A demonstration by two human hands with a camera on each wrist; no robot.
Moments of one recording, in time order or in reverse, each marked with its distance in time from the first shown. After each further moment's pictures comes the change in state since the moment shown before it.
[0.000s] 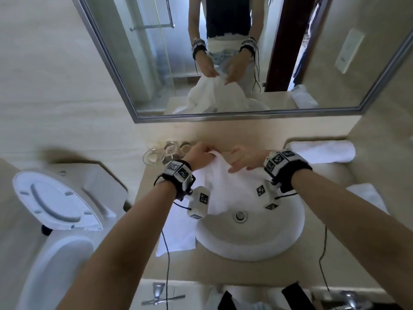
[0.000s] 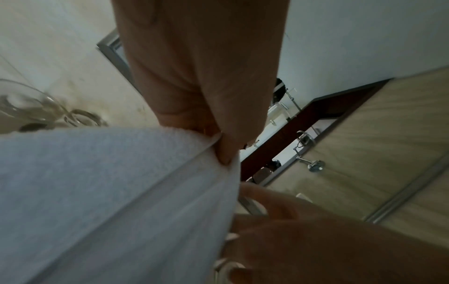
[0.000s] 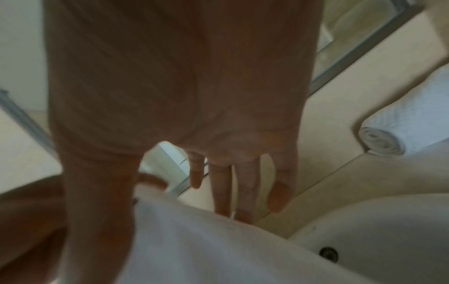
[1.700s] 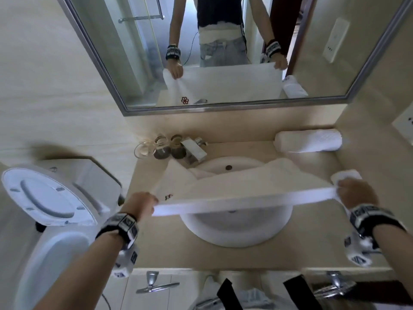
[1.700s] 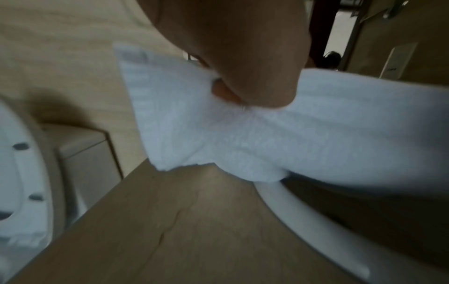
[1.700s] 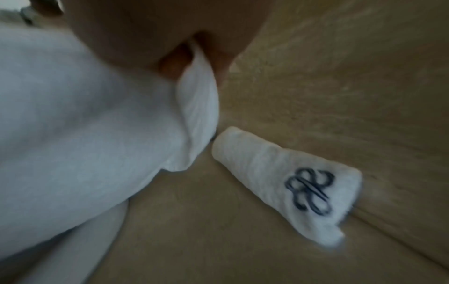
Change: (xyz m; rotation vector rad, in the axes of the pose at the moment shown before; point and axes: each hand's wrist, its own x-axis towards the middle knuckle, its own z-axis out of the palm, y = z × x) left_hand -0.119 -0.147 0.014 0.946 -0.314 -0.128; right_hand -0.120 0.269 -0.037 -0.453 0.695 0.469
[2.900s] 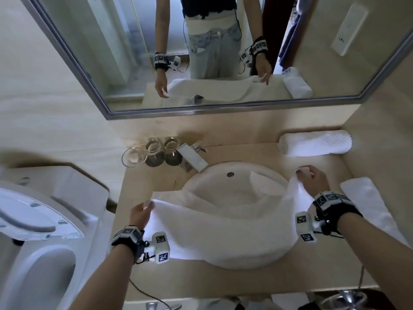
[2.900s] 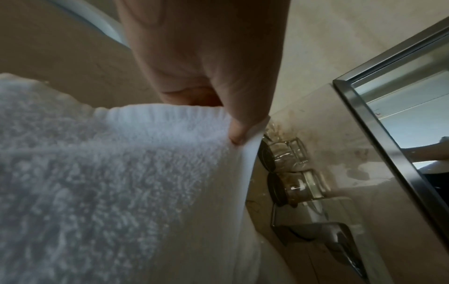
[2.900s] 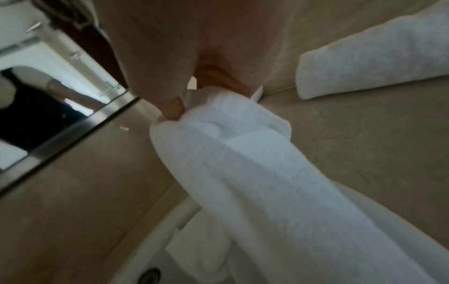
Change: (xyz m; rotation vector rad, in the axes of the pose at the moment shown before) left_hand 0.095 -0.019 0.069 -1.344 0.207 -0.567; right_hand 0.054 -0.132 0.029 0.729 -0.008 0.085
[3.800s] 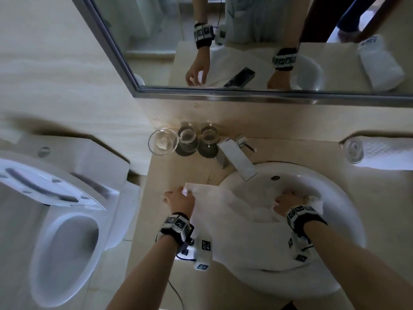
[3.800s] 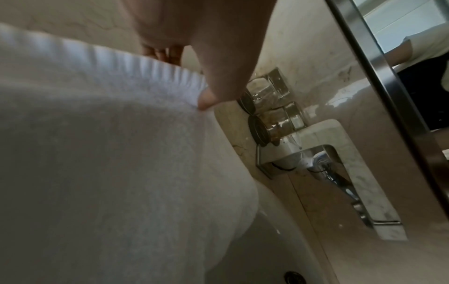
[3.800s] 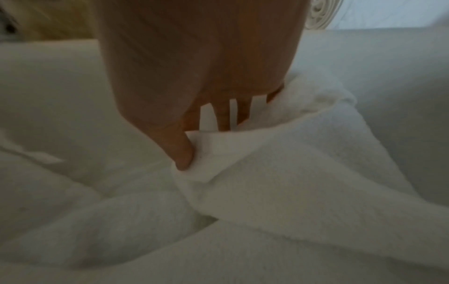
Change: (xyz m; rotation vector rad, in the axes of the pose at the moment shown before) left_hand 0.066 0.022 0.041 0.315 0.015 -0.194; right_hand 0.036 -0.014 0.227 -1.180 -0.714 -0.059
